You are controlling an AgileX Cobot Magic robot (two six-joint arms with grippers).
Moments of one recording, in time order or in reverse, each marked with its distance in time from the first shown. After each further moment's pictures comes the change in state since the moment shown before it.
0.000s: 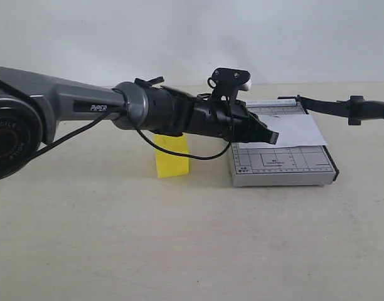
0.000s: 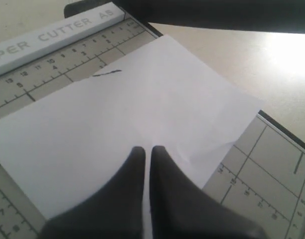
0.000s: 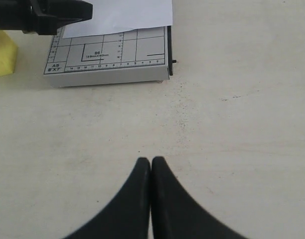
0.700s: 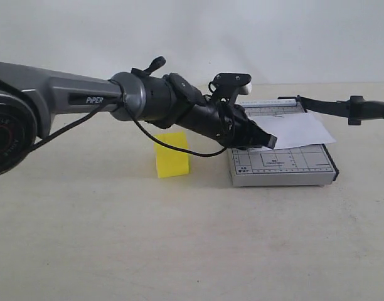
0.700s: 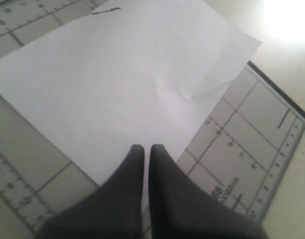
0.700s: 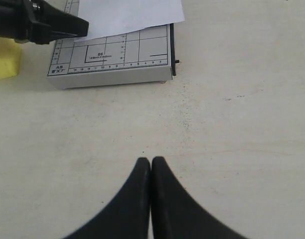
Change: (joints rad) left arm 0.004 -0.010 -0.036 0.561 0.111 -0.594; right arm 0.000 0.000 0.000 0.018 0.000 0.000
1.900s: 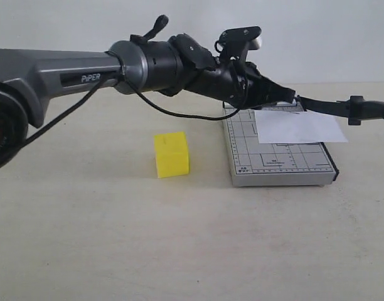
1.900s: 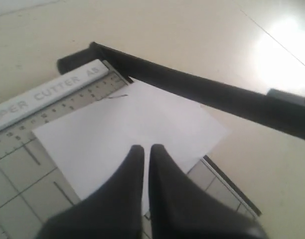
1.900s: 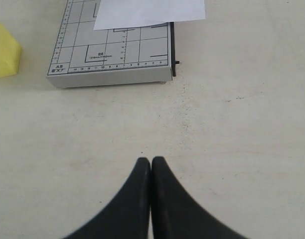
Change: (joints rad) left arm -0.012 -0.048 -0.140 0.101 -0.041 -0.210; right arm 0.000 0.000 0.000 0.000 0.000 -0.015
